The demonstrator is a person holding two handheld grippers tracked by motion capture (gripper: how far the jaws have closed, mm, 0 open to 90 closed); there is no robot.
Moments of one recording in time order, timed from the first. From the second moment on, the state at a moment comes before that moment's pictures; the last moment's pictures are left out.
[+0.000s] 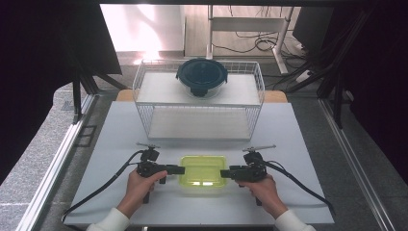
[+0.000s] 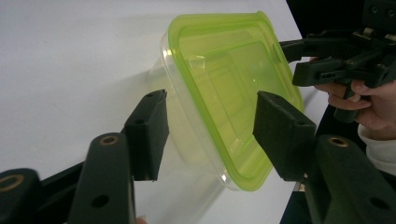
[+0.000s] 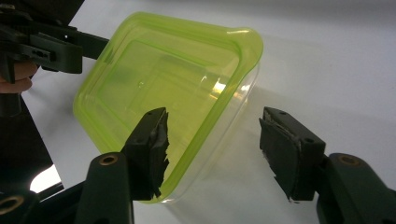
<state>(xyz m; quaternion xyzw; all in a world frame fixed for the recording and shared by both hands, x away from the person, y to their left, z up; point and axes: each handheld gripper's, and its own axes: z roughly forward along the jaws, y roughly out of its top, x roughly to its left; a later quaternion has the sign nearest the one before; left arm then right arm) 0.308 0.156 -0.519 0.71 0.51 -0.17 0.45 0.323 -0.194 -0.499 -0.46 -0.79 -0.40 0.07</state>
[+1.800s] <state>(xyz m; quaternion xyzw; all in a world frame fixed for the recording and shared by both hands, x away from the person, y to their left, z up) 0.284 0.159 -0.470 0.70 0.45 -0.14 0.54 0.309 -0.202 -0.451 -0.44 -0.76 -0.47 0.06</state>
